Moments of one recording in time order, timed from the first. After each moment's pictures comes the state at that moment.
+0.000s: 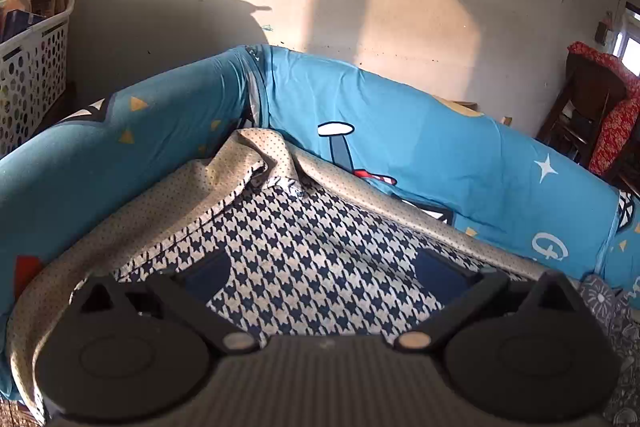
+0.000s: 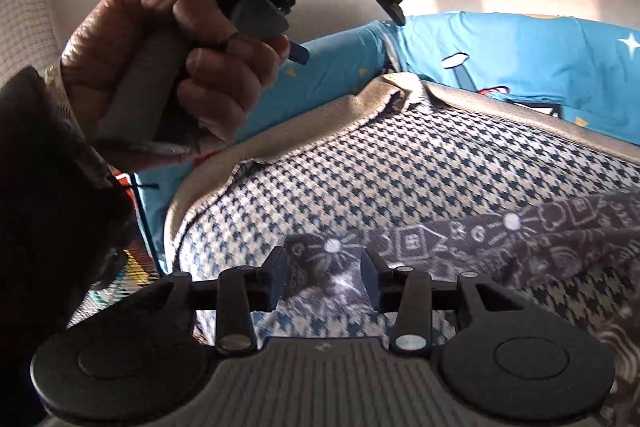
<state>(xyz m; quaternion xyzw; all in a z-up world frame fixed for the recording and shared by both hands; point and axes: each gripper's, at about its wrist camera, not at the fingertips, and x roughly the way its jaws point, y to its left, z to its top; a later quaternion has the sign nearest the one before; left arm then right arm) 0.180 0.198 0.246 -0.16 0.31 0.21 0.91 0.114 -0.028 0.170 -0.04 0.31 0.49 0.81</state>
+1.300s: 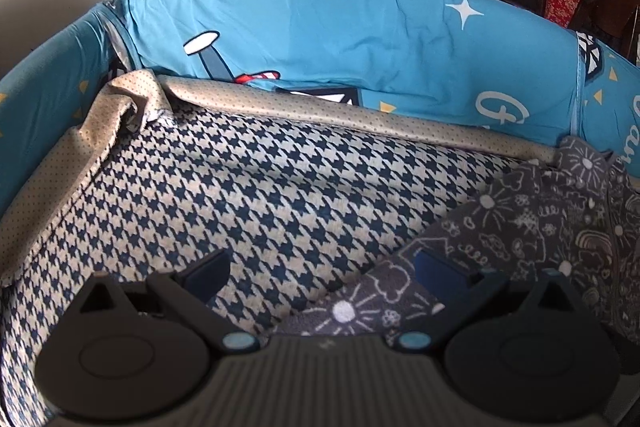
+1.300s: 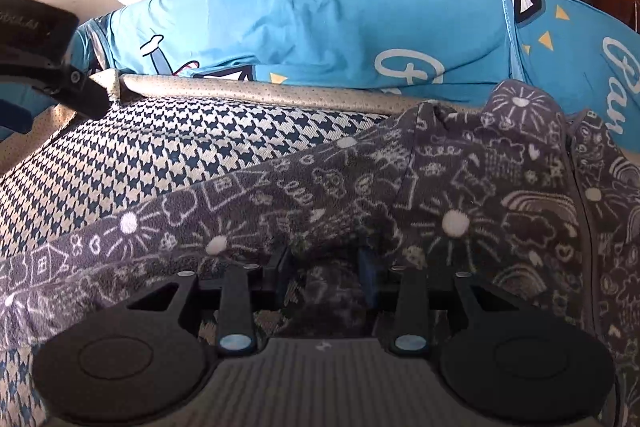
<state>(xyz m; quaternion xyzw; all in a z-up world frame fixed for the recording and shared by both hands) 0.252 0.095 0.171 -0.07 0.43 0.10 0.89 0.259 -0.117 0.096 -0.06 0.33 0.20 0.92</state>
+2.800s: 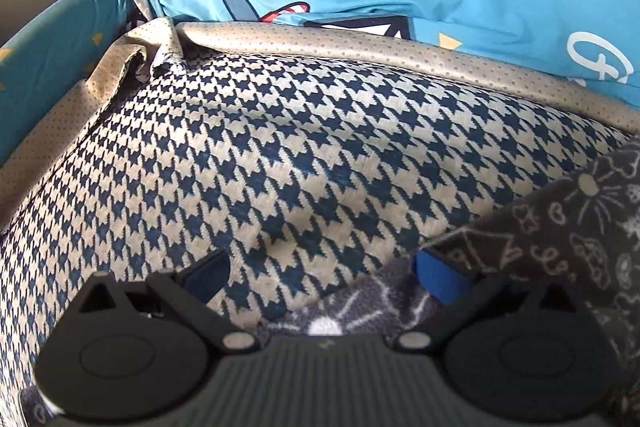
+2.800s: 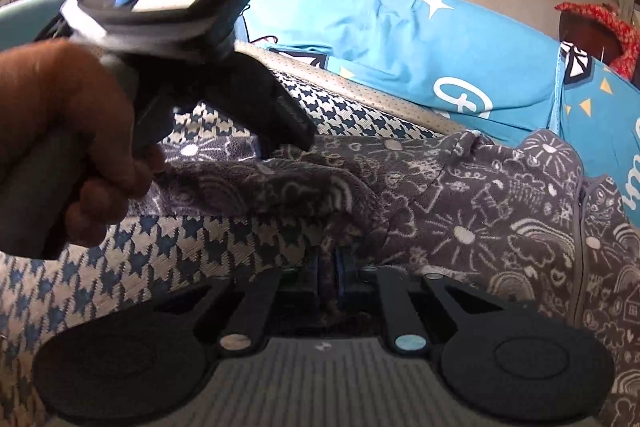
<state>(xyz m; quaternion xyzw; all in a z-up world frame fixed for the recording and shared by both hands) 0.313 0.072 0.089 -0.06 0.45 0.24 0.86 0.224 -0.129 0.092 -0.16 0.29 0.28 0.90</state>
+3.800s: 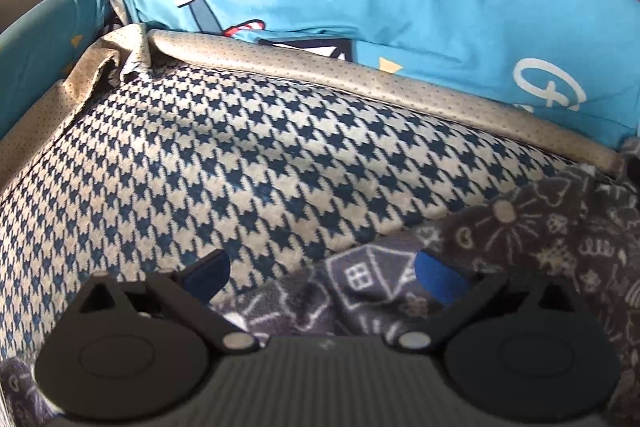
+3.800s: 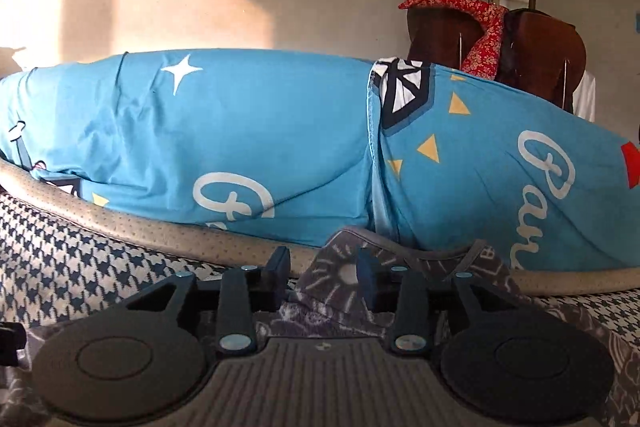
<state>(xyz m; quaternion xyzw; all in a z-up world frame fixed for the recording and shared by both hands) 0.323 0.027 0.110 -0.09 0.45 0.21 0.86 0.387 -0.179 0.113 -0.08 0.23 0.07 0.97</state>
